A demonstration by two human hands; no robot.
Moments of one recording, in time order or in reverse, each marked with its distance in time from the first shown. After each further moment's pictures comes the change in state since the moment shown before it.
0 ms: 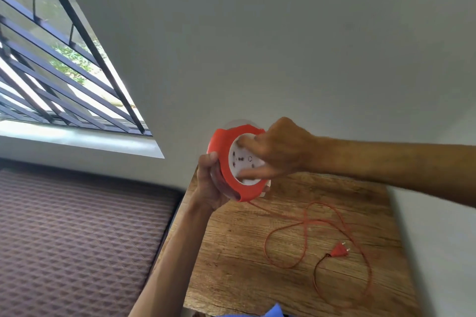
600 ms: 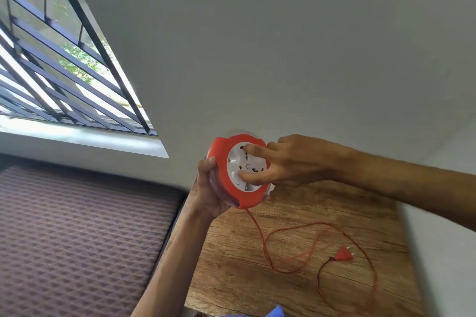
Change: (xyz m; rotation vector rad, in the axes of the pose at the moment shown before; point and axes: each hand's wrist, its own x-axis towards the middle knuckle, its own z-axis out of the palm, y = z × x) left_hand -0.015 -0.005 -0.017 -0.169 0.041 -0.050; right_hand -0.031 0.013 0.017 -0.092 -0.076 -0.430
